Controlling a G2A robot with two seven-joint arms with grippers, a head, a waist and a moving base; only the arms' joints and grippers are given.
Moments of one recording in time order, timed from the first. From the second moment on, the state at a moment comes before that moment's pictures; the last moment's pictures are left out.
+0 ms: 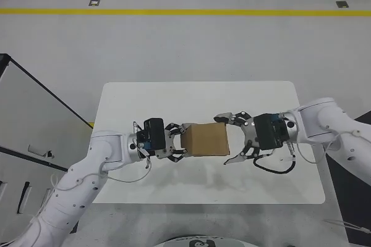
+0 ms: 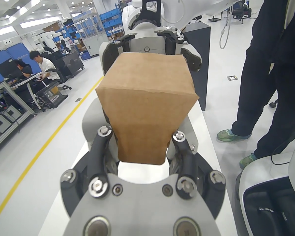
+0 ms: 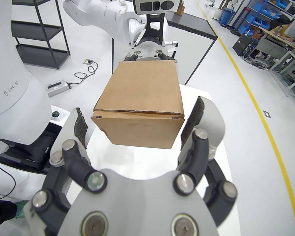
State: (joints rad) left arm 1.30 -1.00 -1.13 -1.89 1.28 -0.89 0.21; right arm -0.72 -0.53 0.65 -1.88 -0.80 -0.96 -0.12
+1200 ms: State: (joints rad) left arm 1.32 -1.00 -1.15 -1.90 1.27 -0.89 0.20; right arm -0.83 -0.57 0.78 -1.90 -0.71 -0.93 0.07
